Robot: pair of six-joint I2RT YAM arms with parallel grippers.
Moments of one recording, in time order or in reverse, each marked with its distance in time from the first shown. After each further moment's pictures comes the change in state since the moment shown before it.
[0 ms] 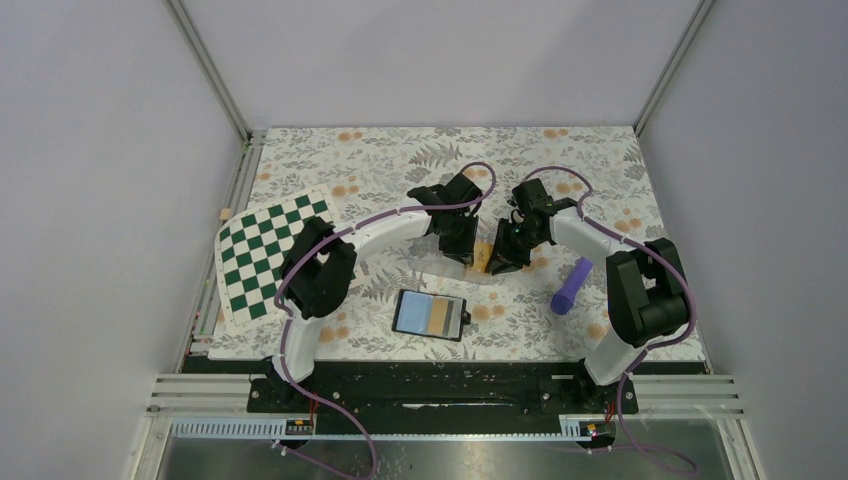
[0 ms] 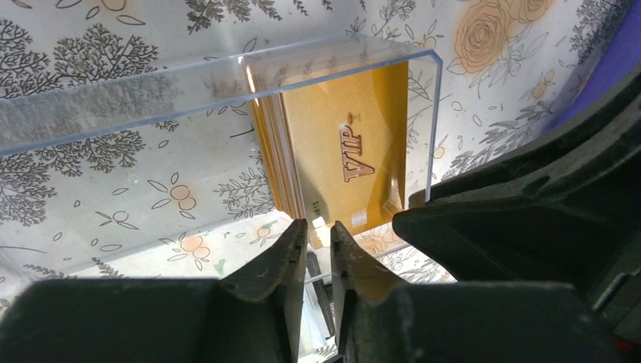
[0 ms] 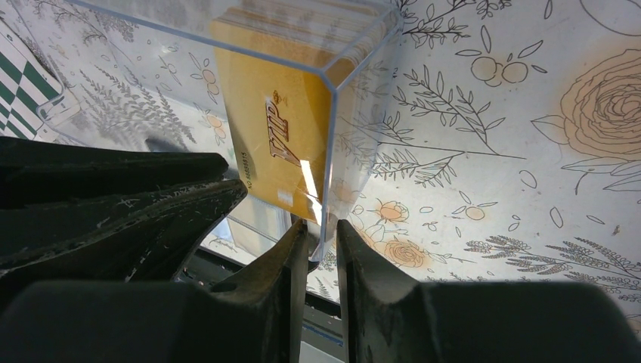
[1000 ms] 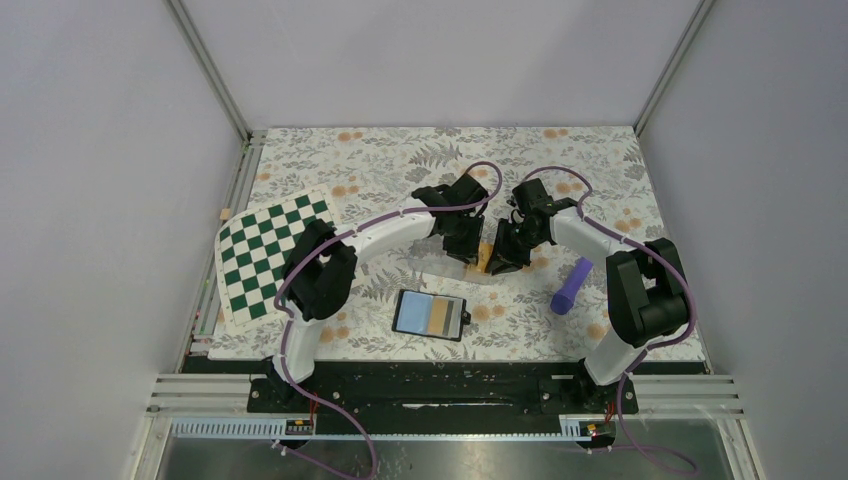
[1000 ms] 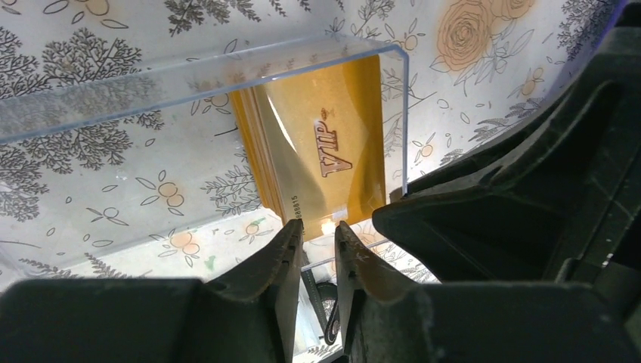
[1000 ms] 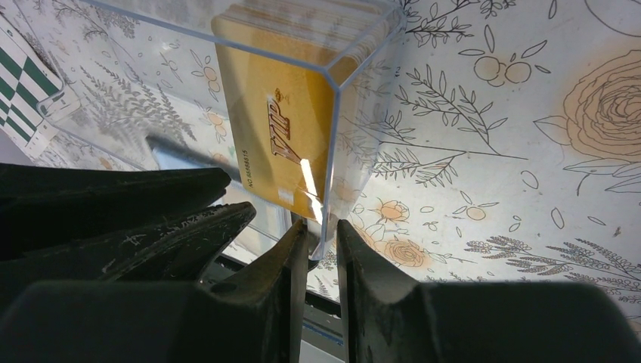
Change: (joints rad) left arm -0.028 0.000 0.035 -0.023 -0.031 0.002; right arm -0.001 0.000 0.000 0.000 -0.008 -0.008
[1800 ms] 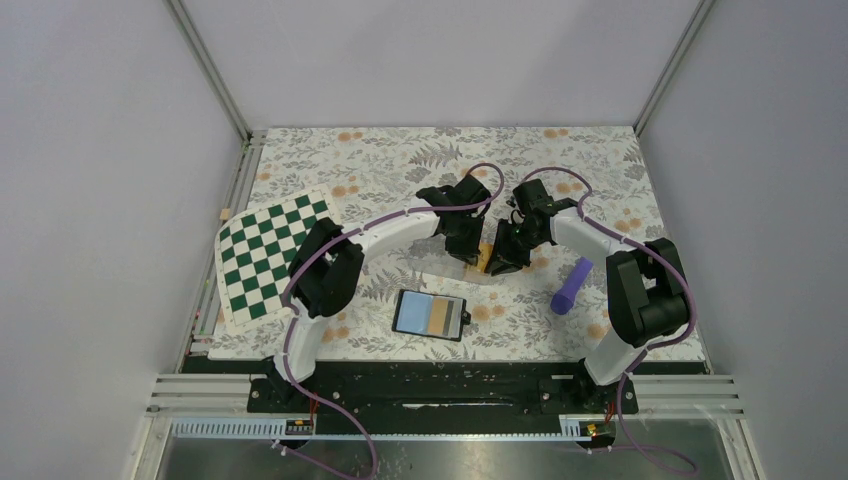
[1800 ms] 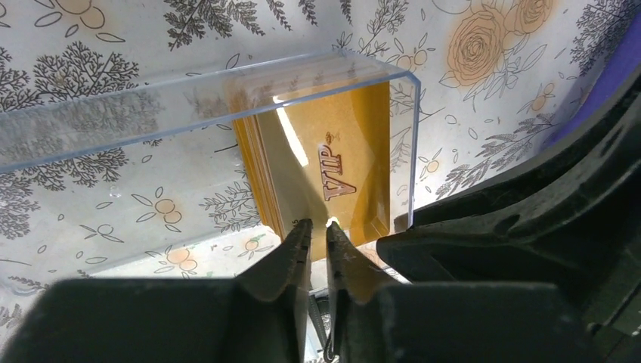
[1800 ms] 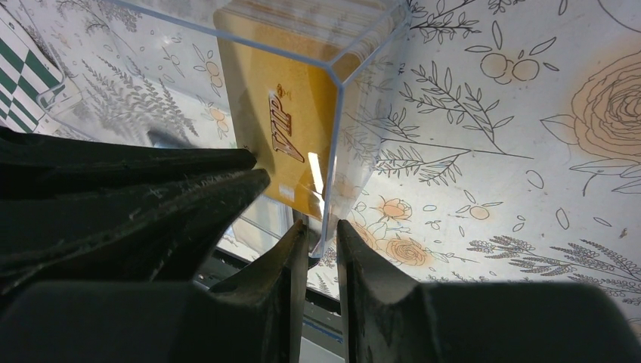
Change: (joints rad) left arm -0.003 0.046 0.031 -0.006 -0.016 -0.010; right arm -0.001 0.000 -0.003 0.000 -0.017 -0.007
